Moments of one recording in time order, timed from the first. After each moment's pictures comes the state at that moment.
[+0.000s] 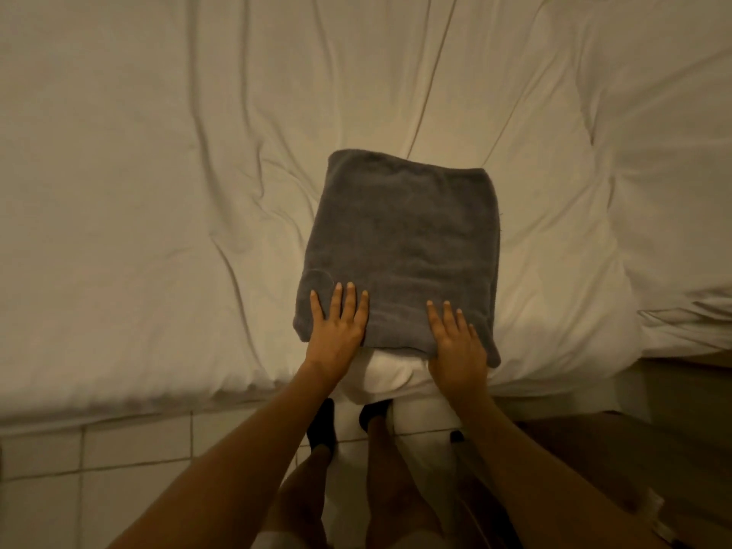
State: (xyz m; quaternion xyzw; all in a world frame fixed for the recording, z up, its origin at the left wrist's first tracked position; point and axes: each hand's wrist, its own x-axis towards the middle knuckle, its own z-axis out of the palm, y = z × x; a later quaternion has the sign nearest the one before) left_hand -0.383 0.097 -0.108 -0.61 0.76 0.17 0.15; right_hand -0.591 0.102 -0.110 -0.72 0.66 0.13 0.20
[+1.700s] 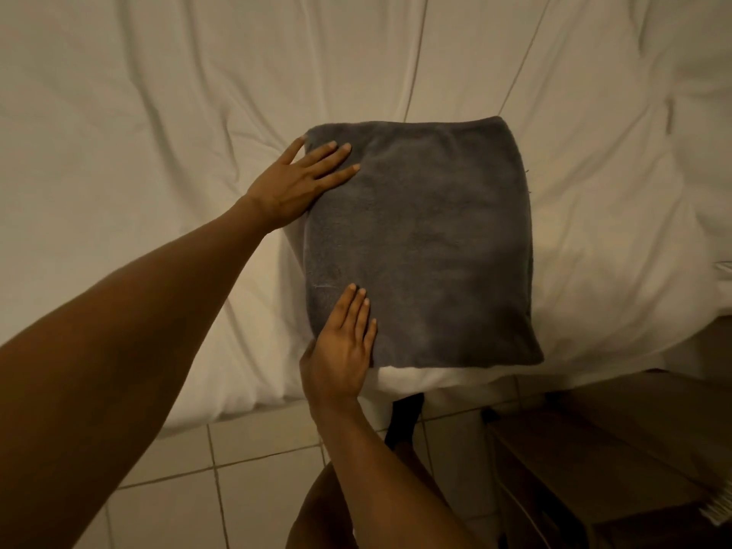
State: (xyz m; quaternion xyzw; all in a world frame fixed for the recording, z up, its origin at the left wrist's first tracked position) left_hand -0.282 -0.105 -0.147 -0.39 0.91 0.03 0.14; right_hand -0.380 0.115 -0.132 -0.55 0.80 -0.01 0.24
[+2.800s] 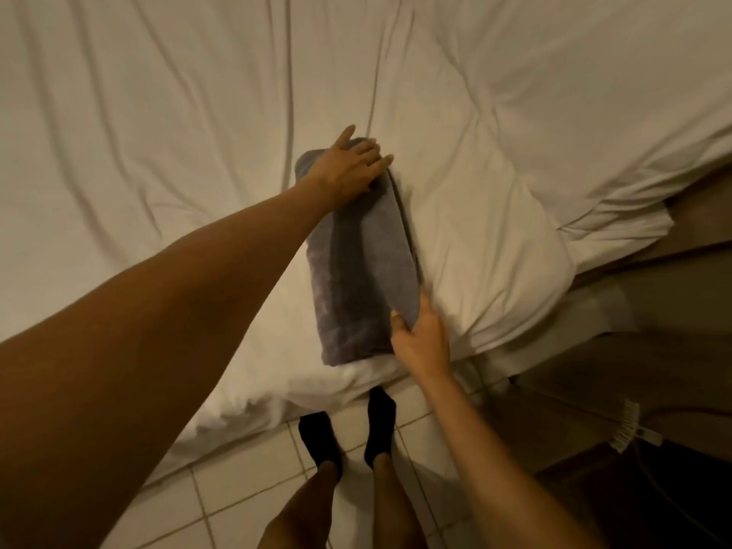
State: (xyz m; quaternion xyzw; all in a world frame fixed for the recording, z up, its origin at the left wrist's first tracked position) left_hand -0.536 -0.125 -0.040 -0.30 0.93 -0.06 0.19; right_hand -0.632 0.123 -0.069 -0.38 0.79 -0.25 0.41
